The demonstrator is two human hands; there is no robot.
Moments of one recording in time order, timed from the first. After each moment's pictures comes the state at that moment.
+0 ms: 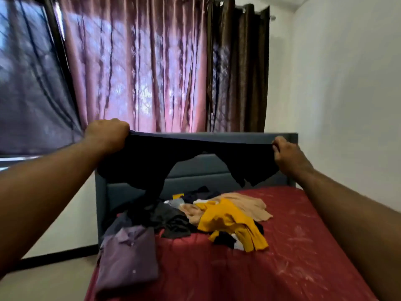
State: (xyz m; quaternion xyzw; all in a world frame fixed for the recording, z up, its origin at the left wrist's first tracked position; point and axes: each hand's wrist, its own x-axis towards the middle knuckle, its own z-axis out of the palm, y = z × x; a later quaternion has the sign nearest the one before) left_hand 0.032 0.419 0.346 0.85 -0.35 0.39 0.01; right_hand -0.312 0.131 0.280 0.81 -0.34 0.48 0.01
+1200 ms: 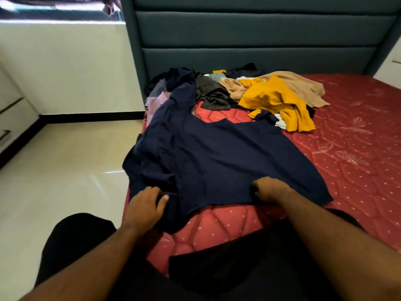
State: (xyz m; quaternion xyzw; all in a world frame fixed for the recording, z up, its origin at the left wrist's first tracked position) left_hand -0.069 0.556 -0.180 0.90 -0.38 -0.02 0.18; right_hand -0.255 0.240 -0.152 0.92 -0.33 -0.21 -0.04
